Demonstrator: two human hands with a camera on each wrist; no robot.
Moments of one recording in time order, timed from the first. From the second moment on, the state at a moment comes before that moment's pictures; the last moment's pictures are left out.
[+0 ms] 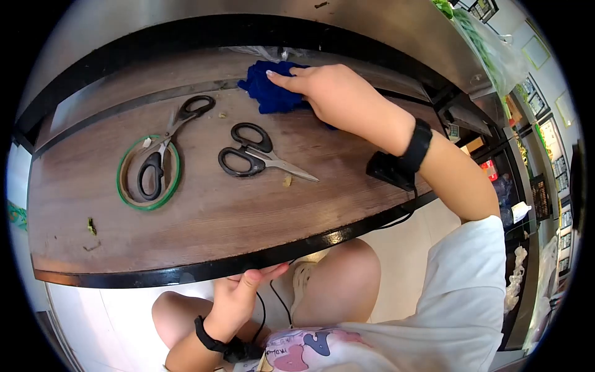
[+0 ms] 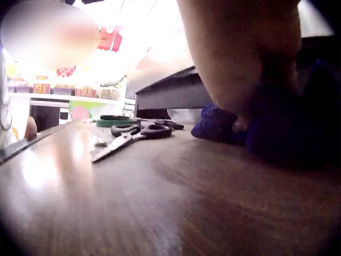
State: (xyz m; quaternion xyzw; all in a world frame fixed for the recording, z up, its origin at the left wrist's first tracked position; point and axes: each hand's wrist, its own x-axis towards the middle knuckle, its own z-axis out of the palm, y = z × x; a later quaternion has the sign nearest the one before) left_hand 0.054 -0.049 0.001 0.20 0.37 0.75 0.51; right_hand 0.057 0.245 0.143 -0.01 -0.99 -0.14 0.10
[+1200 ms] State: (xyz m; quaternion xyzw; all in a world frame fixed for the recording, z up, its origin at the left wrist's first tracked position) left_hand 0.053 -0.043 0.008 0.25 0.36 0.75 0.50; right_hand 0.183 0.225 0.175 -0.10 -0.99 -0.04 0.02
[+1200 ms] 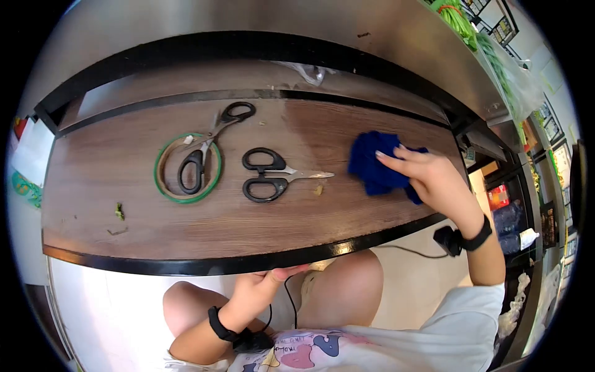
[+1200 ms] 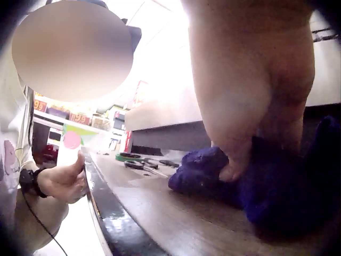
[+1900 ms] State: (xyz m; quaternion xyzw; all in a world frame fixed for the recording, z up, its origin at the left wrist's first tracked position) left_hand 0.052 -0.037 -0.009 0.36 0.49 0.66 0.45; right_hand 0.290 0.198 0.037 -0.20 -0.90 -0.24 0.30
